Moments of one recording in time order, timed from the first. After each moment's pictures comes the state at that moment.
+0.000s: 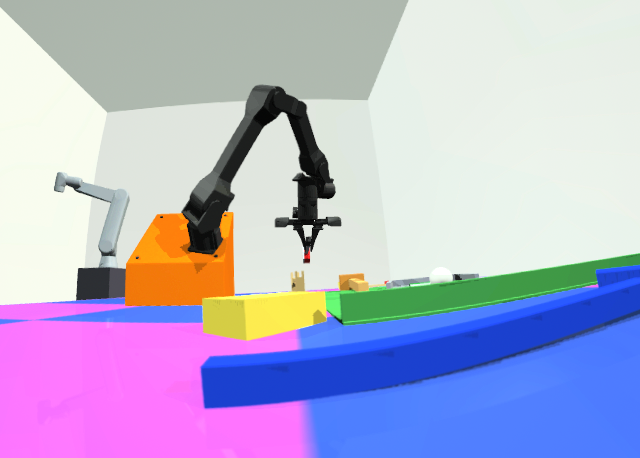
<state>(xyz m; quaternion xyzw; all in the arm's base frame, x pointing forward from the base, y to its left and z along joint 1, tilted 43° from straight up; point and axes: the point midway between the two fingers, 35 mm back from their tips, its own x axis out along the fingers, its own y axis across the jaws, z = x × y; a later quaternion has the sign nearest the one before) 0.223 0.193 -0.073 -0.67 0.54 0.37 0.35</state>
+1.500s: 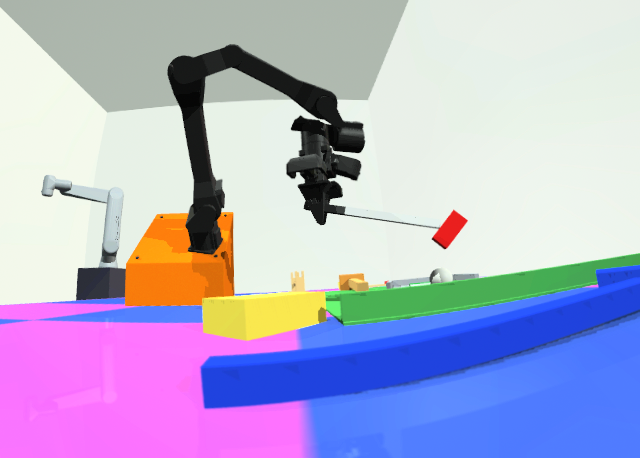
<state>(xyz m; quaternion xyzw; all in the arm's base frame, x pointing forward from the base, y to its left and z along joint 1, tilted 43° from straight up) 0.258 -0.009 0.138 -0.18 0.56 -0.30 0.75</state>
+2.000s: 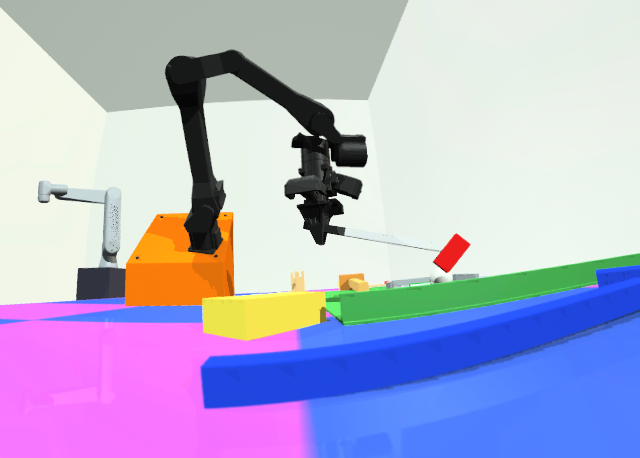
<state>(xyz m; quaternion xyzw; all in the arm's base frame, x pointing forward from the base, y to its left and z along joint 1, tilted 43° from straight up) 0.262 -0.036 0.112 -0.17 0.56 -0.31 0.75</state>
